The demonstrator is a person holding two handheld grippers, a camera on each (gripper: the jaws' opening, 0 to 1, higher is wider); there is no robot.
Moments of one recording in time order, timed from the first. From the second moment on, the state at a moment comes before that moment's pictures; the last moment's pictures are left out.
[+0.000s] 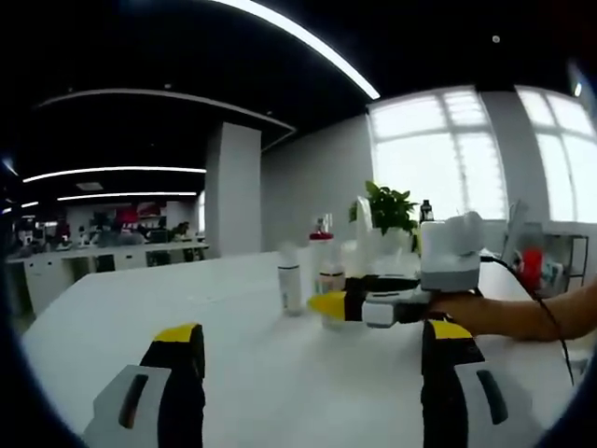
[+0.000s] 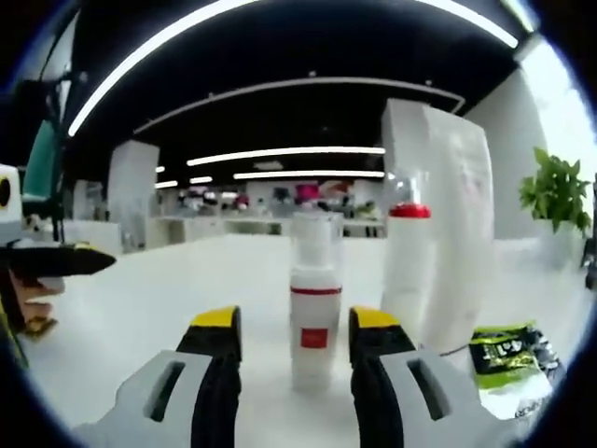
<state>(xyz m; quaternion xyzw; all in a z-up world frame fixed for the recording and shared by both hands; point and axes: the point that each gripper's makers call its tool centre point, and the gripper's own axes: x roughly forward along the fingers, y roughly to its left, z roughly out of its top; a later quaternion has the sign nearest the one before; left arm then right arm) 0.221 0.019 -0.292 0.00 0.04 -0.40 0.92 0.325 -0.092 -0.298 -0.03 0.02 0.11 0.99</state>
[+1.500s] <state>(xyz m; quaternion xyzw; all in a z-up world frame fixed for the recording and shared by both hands) 0.244 0.026 -0.271 -0.11 0.03 -0.42 0.90 0.221 -0.144 -0.310 -0.04 0.20 0.19 0.96</state>
